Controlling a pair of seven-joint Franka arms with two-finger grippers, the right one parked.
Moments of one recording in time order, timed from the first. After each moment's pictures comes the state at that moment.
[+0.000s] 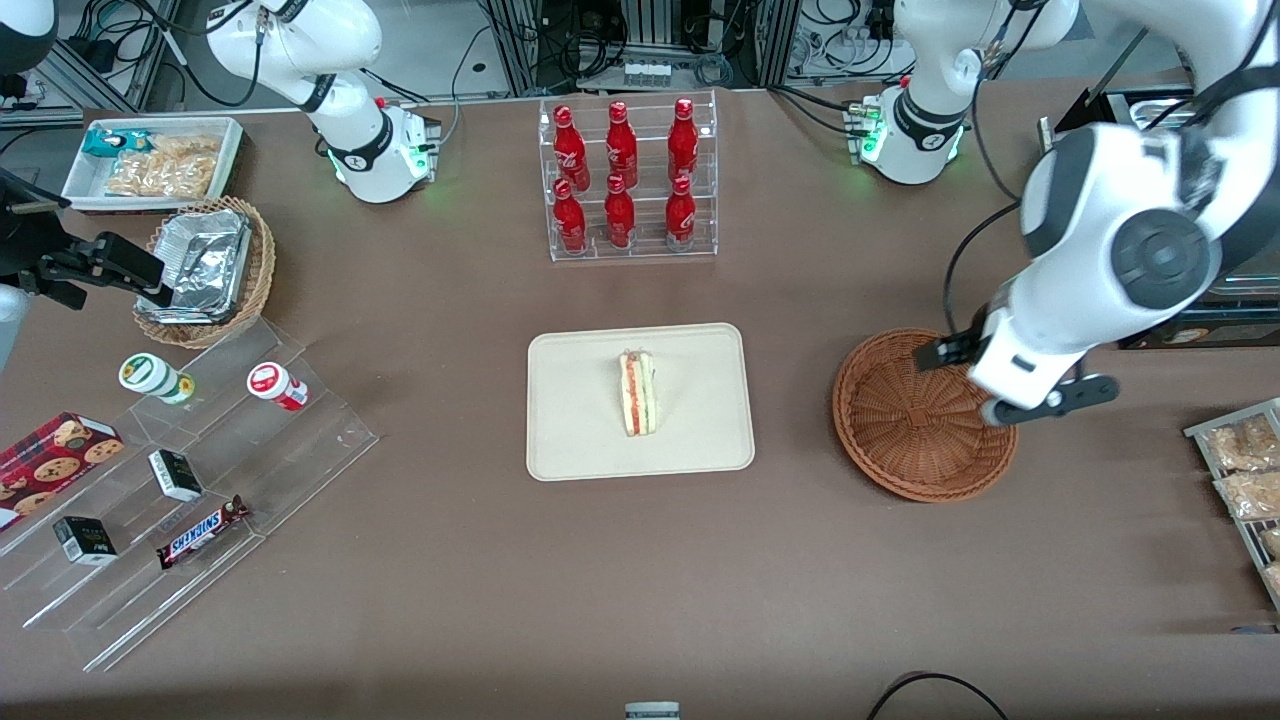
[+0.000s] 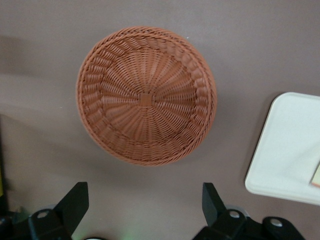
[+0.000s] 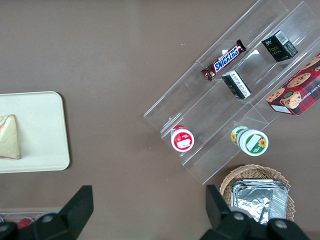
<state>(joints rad) -0.13 0.17 -0.09 -1.66 0.02 1.63 -0.41</state>
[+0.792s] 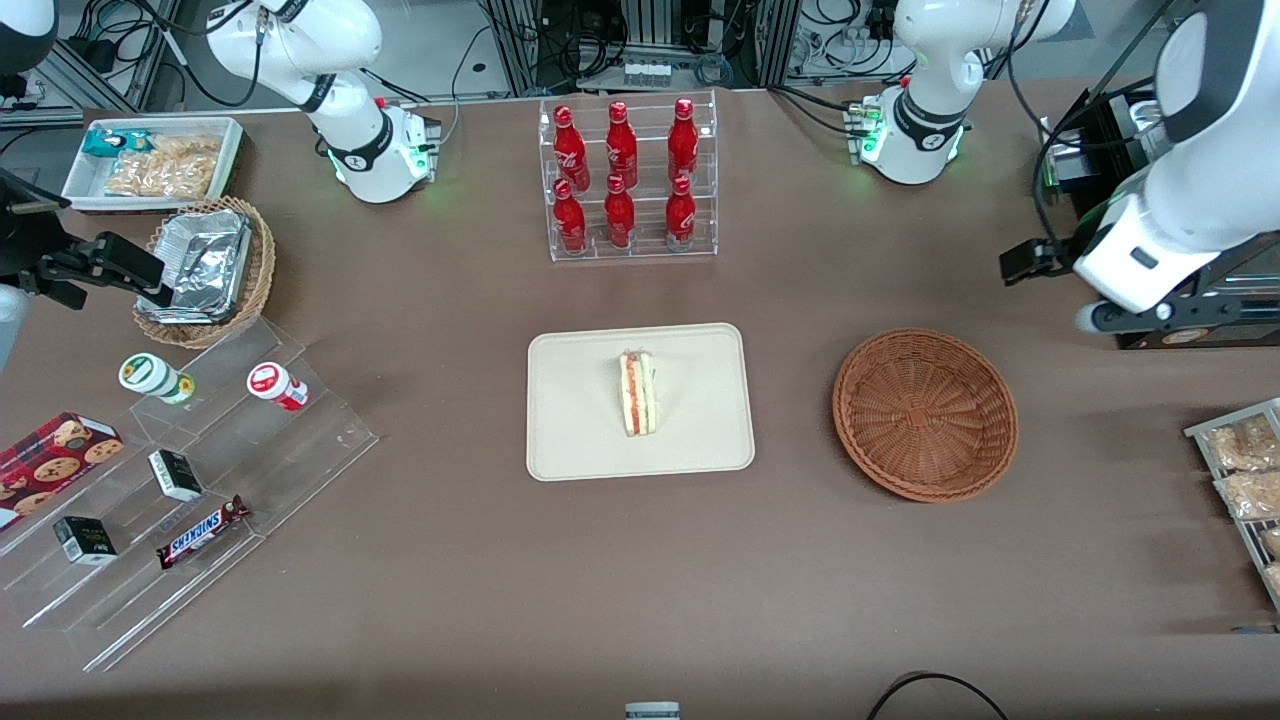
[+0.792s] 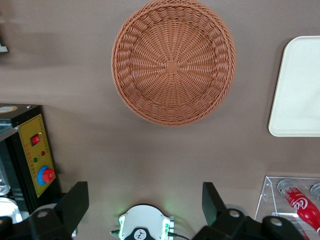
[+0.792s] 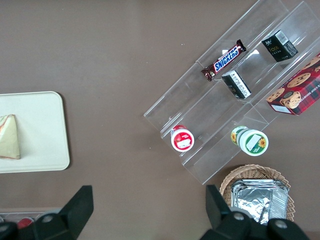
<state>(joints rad) 0.07 0.01 -0.19 -1.64 0.02 1.42 -0.15</state>
